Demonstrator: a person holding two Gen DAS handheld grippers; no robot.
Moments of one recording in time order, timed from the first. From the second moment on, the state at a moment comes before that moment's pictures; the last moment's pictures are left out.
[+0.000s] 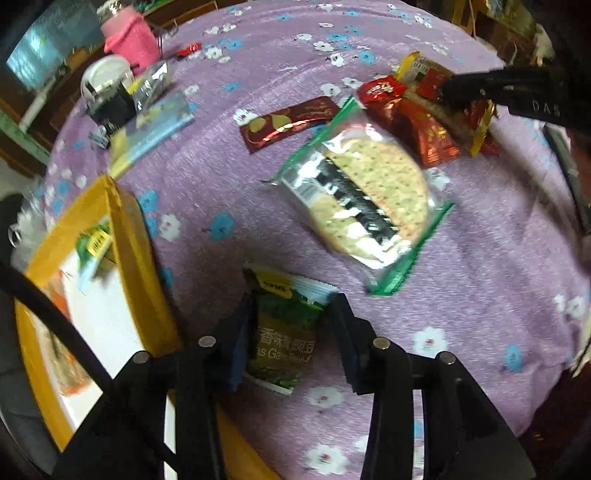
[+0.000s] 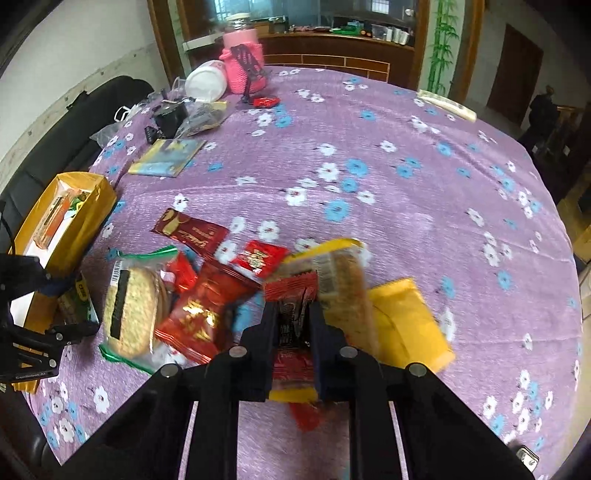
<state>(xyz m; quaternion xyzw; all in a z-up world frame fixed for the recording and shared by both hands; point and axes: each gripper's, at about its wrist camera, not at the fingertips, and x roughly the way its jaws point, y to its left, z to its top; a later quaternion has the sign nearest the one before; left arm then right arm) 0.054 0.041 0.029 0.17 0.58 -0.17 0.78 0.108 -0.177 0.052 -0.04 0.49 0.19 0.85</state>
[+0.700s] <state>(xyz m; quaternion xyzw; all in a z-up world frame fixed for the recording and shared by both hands) 0.008 0.041 0.034 0.20 0.56 -0.18 0.78 0.071 -0.156 0.047 -0.13 0.46 0.18 0.86</state>
